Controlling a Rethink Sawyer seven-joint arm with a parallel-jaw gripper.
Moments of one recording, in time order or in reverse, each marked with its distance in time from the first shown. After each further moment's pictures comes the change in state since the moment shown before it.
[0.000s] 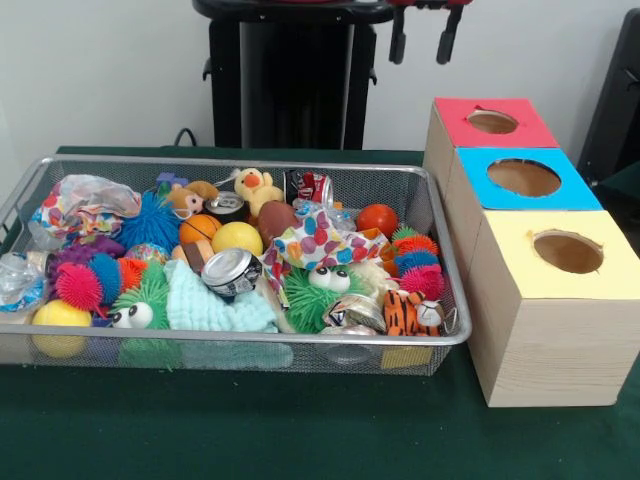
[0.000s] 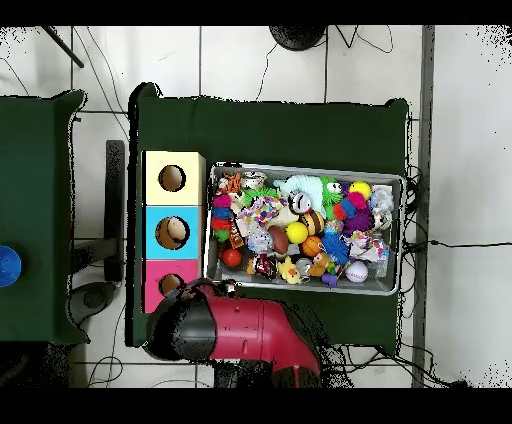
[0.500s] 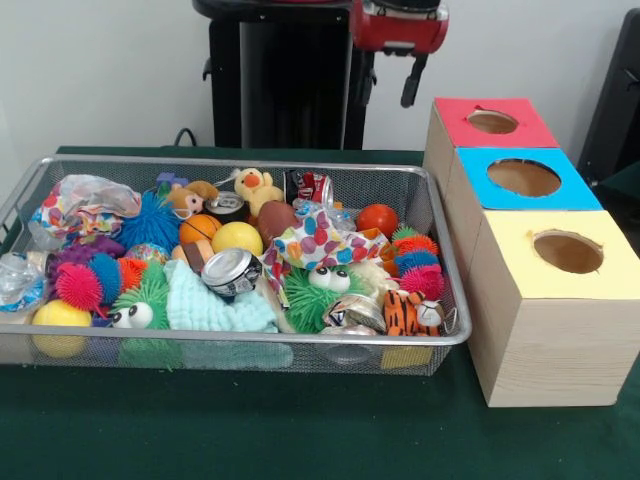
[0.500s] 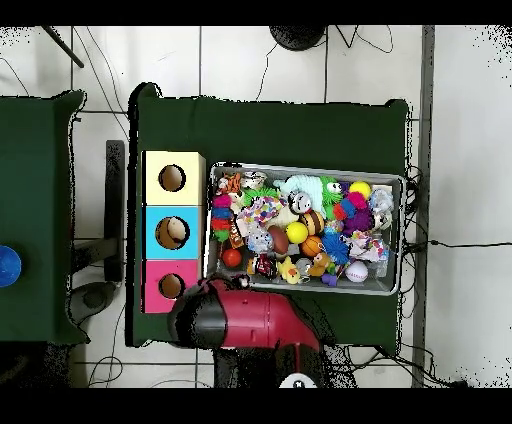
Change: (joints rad) arm 0.017 0.149 -0.069 -0.032 -0.066 -0.145 0.000
